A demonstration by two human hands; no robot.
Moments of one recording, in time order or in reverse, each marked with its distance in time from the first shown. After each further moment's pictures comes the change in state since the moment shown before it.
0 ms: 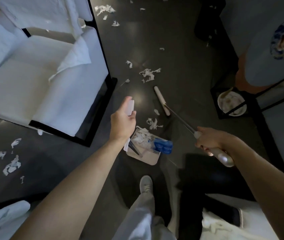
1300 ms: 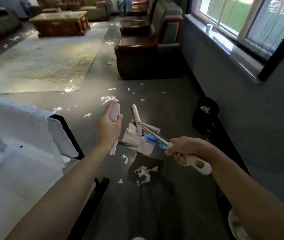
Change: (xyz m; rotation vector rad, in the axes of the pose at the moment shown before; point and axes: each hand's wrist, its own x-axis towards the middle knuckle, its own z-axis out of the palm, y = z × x) left_hand 0.543 0.267 0.012 -0.102 0.349 0.194; right_hand 0.152 -0.306 -0.497 0.380 -0.116 -0.225
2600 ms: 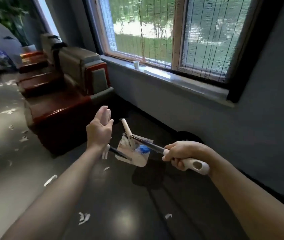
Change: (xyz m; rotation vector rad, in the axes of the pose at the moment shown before) left_hand 0.617 -0.022 0.308 -0.216 -0.494 0.311; right_hand 0.293 -0.352 -0.254 0.556 0.404 0.006
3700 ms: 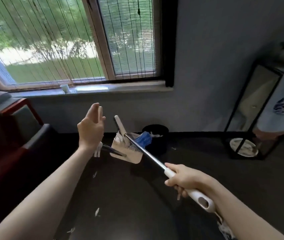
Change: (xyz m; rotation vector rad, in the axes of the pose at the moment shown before) left_hand 0.209 -0.077 -0.068 -0.232 -0.538 0.470; right_hand 0.053 -0.062 0.274 0.385 0.564 -0.006
